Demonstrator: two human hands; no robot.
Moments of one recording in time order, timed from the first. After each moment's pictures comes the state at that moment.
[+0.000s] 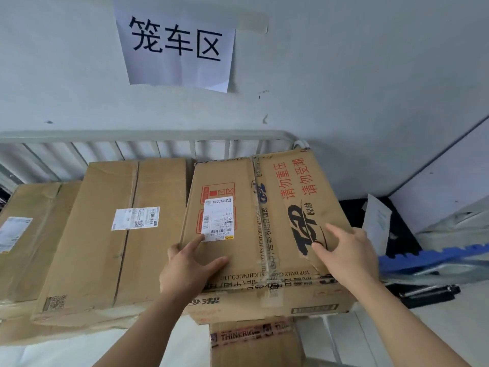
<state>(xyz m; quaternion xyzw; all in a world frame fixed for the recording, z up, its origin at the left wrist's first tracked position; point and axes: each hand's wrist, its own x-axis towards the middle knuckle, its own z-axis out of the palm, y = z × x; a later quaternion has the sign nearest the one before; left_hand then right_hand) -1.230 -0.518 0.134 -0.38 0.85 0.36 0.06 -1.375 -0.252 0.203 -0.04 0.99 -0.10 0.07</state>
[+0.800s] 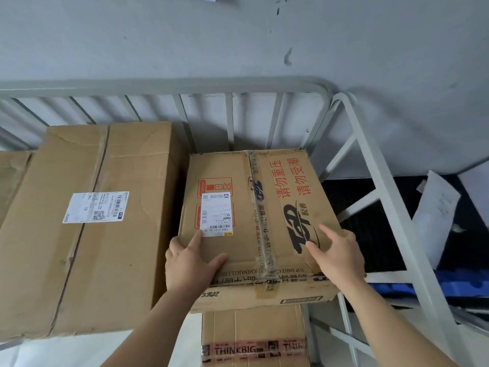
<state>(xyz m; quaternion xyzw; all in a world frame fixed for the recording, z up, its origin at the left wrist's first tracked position) -1.344 -0.509 -0.027 -0.45 0.85 0.26 0.11 -1.511 -0.267 -0.024 -0.06 0.96 -0.18 0.18</state>
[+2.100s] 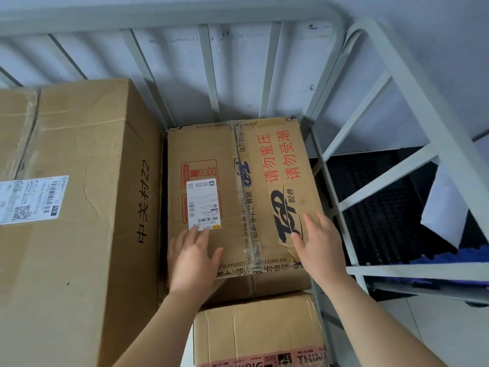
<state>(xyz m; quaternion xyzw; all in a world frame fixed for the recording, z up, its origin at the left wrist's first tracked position) -1.367 -0.507 -0.151 -0.34 0.92 0.18 0.09 -1.507 -0.304 -0.150 -0.17 0.97 -0.12 0.14</state>
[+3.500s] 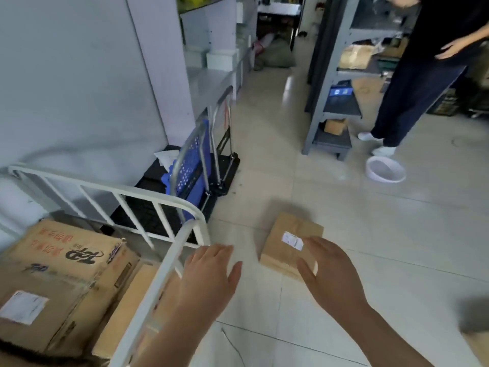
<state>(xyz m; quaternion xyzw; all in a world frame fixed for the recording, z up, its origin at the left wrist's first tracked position) -1.046 -0.173 0.193 0.39 0.91 0.13 0.06 -0.890 0.000 0.208 0.32 0.93 -0.16 -0.12</state>
